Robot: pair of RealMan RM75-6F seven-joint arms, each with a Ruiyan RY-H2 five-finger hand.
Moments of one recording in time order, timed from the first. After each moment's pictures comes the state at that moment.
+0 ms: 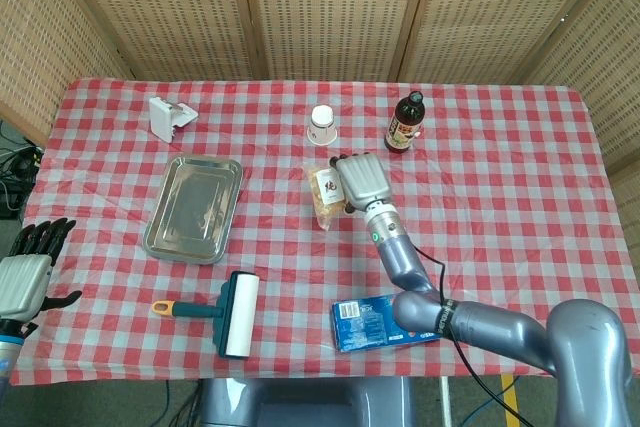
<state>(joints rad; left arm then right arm) -0.18 -1.14 -0.04 -1.56 1.38 1.29 0.09 1.07 -1.69 0.41 -1.32 -0.64 0.92 -0.73</state>
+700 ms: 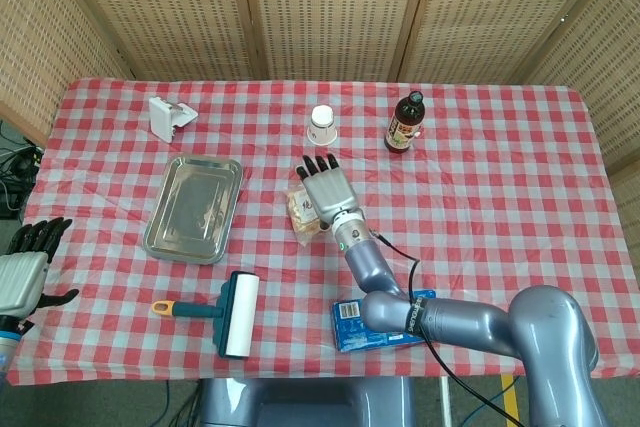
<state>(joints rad) -0.19 -1.14 -0.05 -1.55 1.35 1.26 0.06 1.21 -1.69 0.35 -1.38 -0.39 0.92 -0.91</state>
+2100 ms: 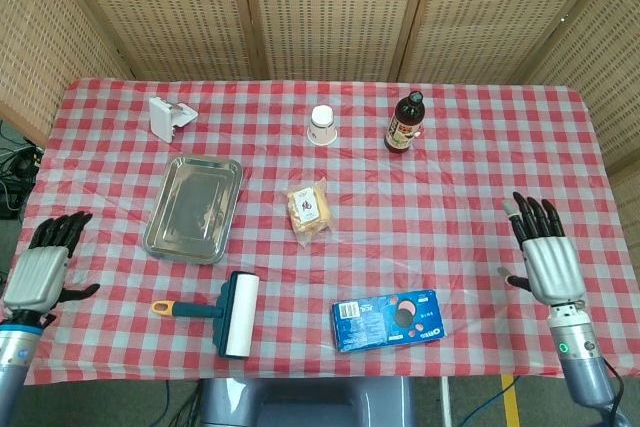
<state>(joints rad) -0.24 -1.15 -0.08 -1.67 1.31 1.24 0.16 0.38 -1.29 -0.08 -1.42 -1.35 1.57 -0.06</state>
